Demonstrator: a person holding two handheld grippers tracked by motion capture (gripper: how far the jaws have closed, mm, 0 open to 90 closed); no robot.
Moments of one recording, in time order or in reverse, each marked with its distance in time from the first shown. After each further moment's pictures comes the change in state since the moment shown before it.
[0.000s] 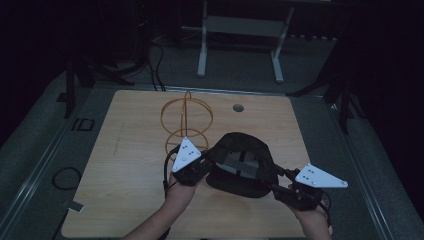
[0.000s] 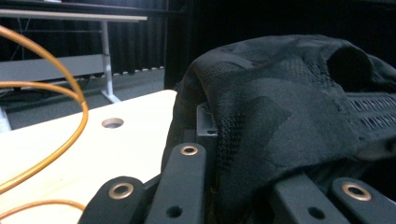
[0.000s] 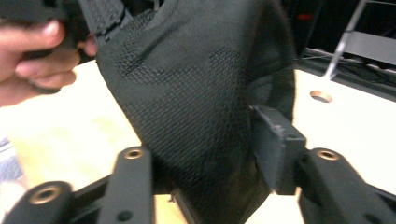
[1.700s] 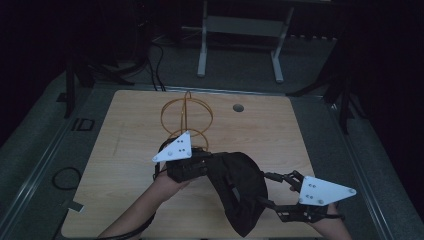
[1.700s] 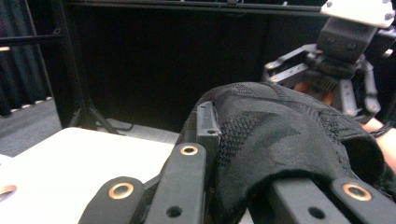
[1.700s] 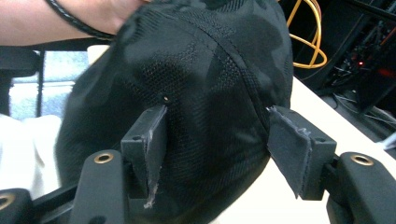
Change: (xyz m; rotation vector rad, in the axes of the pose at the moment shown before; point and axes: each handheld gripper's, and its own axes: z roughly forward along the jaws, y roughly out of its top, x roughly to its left) left arm 0.019 0.029 -0.017 -0.041 -0.492 0.143; right arm 0.018 0.027 -0.022 0.002 0.268 -0.342
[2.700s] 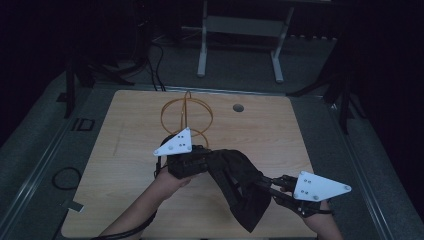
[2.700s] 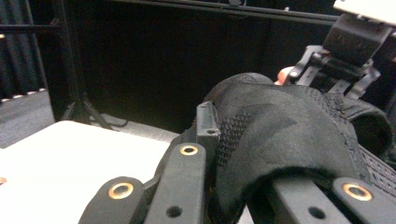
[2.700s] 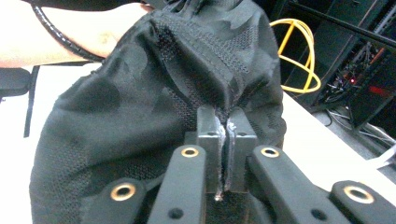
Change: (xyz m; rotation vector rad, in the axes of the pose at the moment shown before) left arm 0.010 -0.003 0.003 0.009 0.005 -0.053; right arm -0.002 0.010 0.011 -0.066 -0.014 -0.006
